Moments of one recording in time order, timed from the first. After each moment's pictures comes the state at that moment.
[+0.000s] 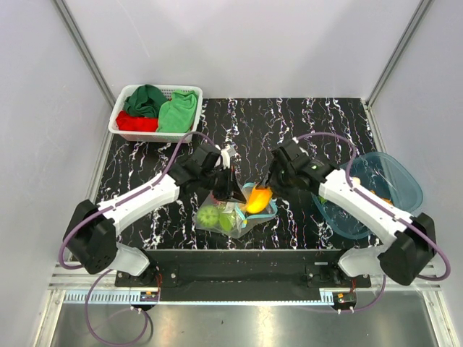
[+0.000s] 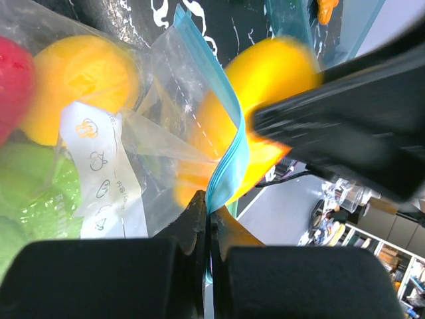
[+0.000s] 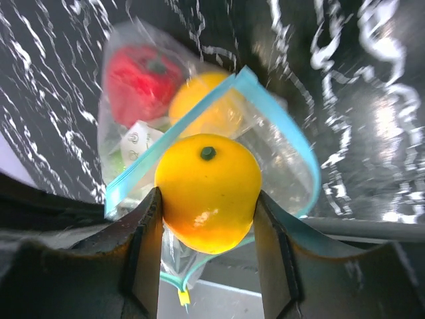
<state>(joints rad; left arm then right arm) -0.71 1.41 1.00 -0.39 0.50 -0.78 0.69 1.34 1.12 -0.78 -0.01 1.09</state>
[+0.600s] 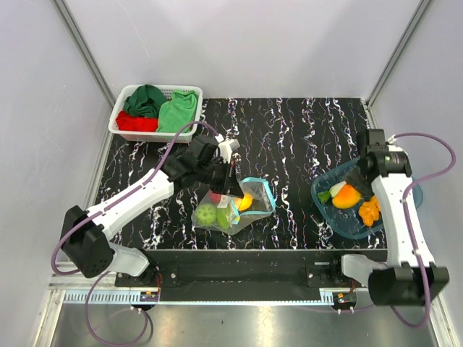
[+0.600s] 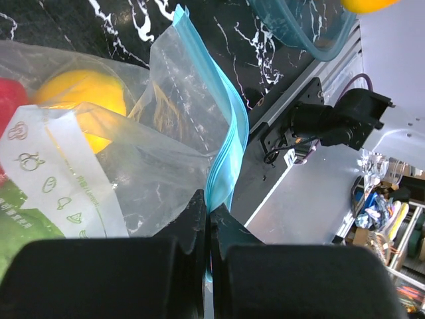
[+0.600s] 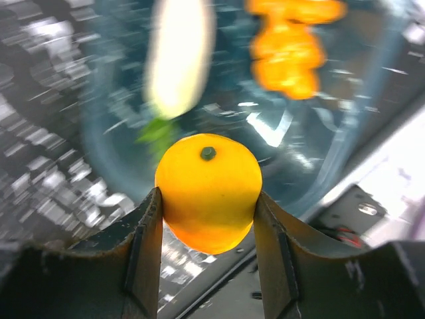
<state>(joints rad) -0.71 1.38 1.14 -0.54 0.51 -0.56 0.04 1.11 1.24 -1.24 0.36 0.80</state>
